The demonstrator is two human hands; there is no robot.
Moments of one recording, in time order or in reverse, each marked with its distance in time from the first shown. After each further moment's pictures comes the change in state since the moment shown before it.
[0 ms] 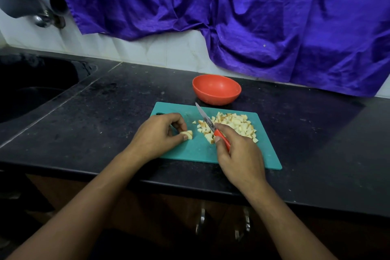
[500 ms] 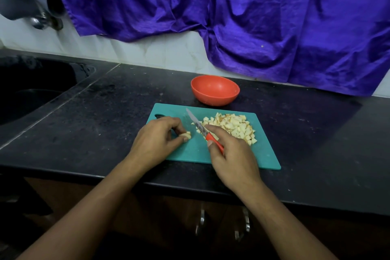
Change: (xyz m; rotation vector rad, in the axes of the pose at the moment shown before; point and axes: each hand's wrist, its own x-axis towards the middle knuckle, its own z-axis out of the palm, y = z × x) left_hand -0.008 -0.003 0.011 0.054 0.147 0.041; right_hand -0.006 -0.013 -0.002 0.094 -0.103 0.010
